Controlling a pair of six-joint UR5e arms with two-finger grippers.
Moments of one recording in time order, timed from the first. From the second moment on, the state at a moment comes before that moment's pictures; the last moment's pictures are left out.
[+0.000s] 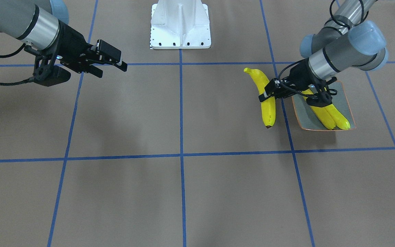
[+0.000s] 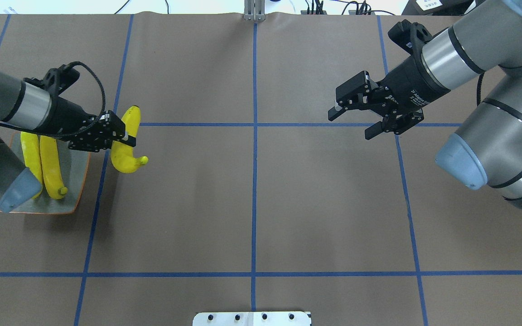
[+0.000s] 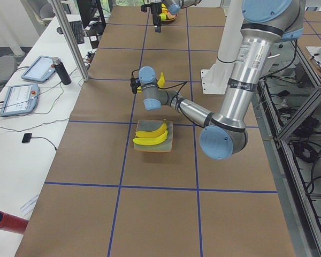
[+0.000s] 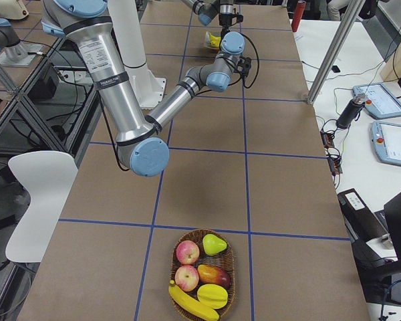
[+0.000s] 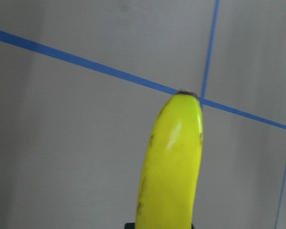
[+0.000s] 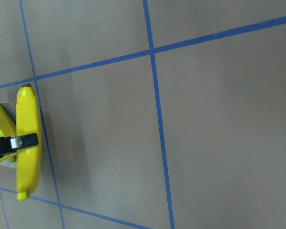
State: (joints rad) left arm -0.89 -1.80 -1.66 -2.50 -2.40 -1.50; right arm 0.92 -1.16 1.90 -1.18 2.52 1.40
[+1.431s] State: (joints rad) left arm -1.00 -1.66 -1.49 -2.62 -2.36 -1.45; right arm 0.92 -1.17 1.86 -1.18 2.50 1.39
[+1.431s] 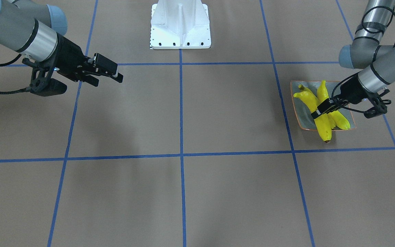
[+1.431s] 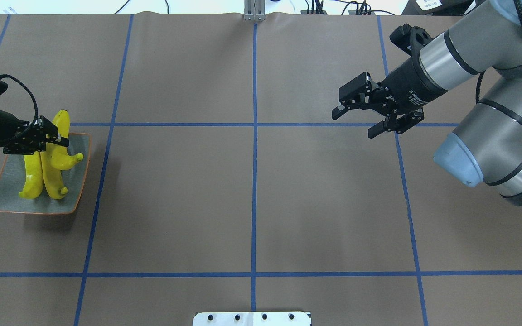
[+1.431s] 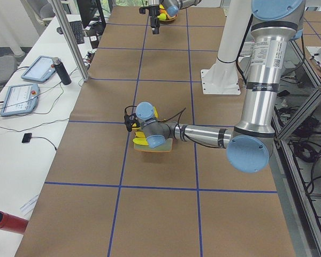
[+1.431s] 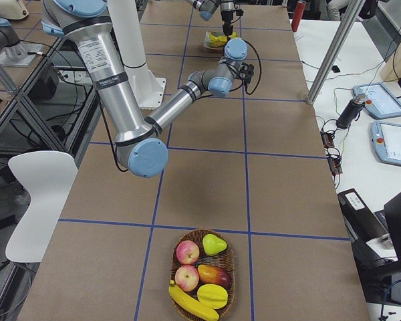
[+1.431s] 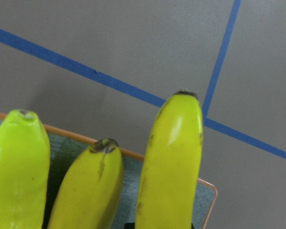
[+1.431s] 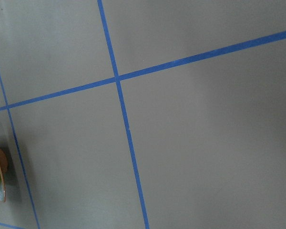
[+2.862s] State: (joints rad) left arm -1.27 -1.67 -1.52 -2.60 -2.40 -1.16; right arm 1.11 -1.42 1.86 -1.19 2.51 1.00
